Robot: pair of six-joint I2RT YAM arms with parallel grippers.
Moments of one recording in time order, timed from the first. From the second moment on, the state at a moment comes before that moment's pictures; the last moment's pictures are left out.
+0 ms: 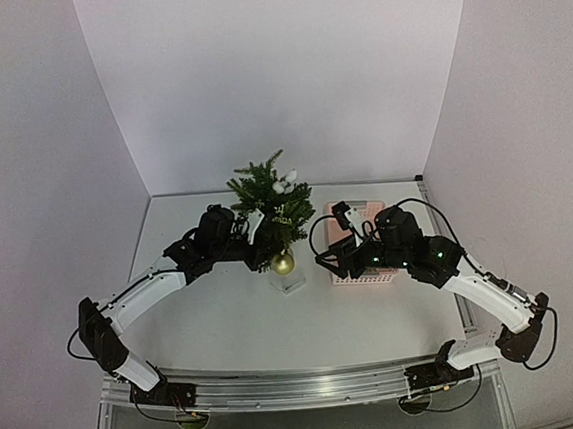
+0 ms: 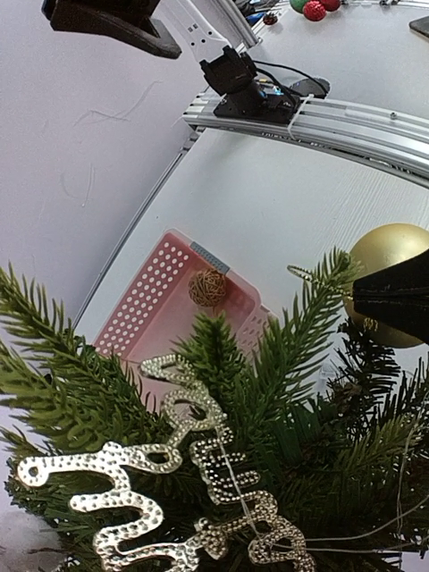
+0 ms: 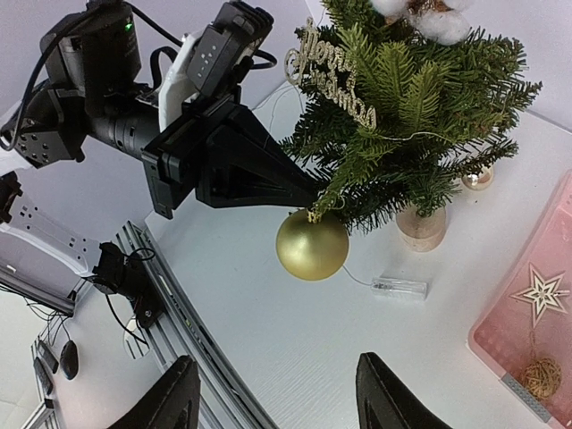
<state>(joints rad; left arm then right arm) -0.78 1.59 1.41 -0.33 0.44 -0.10 0.86 1.29 1.41 -0.60 -0.21 0.37</state>
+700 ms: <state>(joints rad) -0.77 1.59 1.38 -0.35 0.42 -0.10 0.86 1.29 1.41 -0.60 -0.21 0.37</state>
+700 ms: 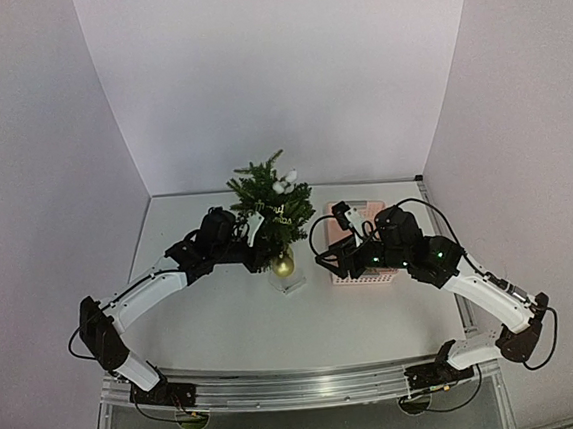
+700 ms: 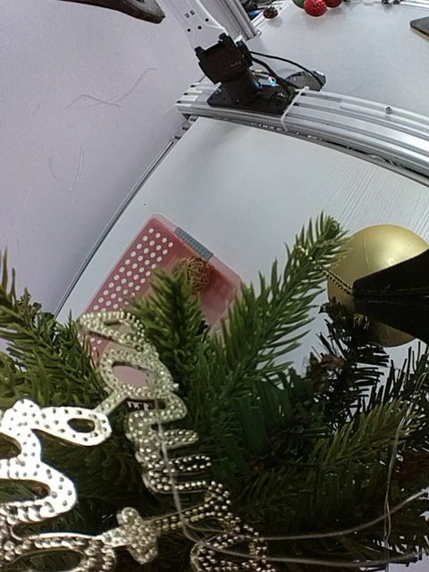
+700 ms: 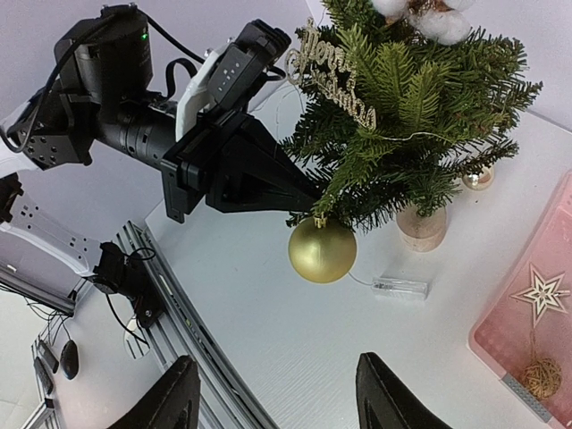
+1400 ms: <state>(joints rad) -0.77 1.59 1.38 -0.31 0.48 -0.10 0.86 1.34 1.41 -0.59 -0.24 0.37</state>
